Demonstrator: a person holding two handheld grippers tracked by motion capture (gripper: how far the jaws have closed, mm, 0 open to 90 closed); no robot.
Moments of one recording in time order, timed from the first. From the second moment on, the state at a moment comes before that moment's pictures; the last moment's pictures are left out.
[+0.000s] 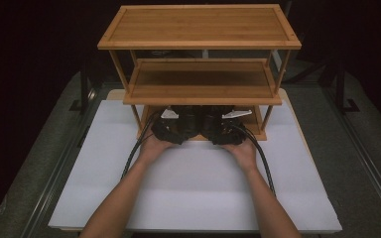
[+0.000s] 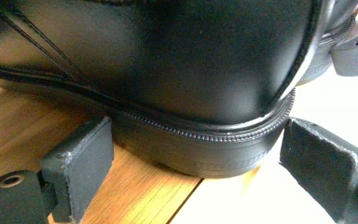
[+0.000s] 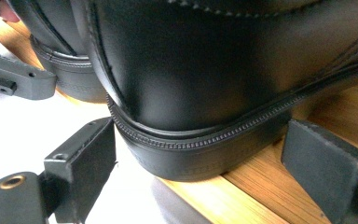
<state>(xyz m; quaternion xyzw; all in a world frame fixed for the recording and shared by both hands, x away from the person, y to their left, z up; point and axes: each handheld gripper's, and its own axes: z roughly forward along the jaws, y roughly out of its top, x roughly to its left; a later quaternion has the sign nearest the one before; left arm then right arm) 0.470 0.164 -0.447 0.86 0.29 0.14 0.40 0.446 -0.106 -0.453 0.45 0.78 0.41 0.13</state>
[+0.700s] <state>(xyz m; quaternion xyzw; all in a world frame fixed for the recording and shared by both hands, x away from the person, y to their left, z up) 0.461 0.168 -0.436 0.86 0.30 0.13 0.39 0.436 -0.116 -0.442 0.44 0.79 0.40 0.16</state>
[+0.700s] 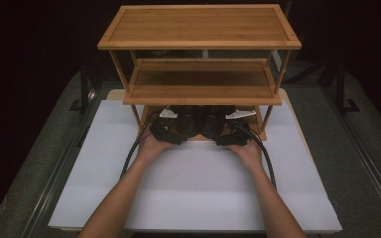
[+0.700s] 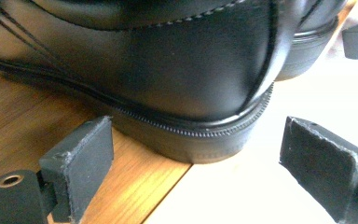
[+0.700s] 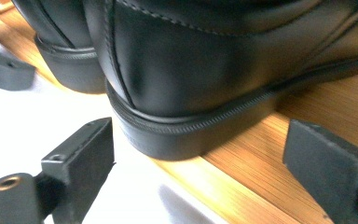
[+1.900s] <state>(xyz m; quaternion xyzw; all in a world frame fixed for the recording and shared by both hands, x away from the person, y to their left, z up) 0.375 0.242 -0.404 0.85 0.30 0.15 0.41 0.357 -0.199 -0.424 0.45 0.76 0.42 0.18</state>
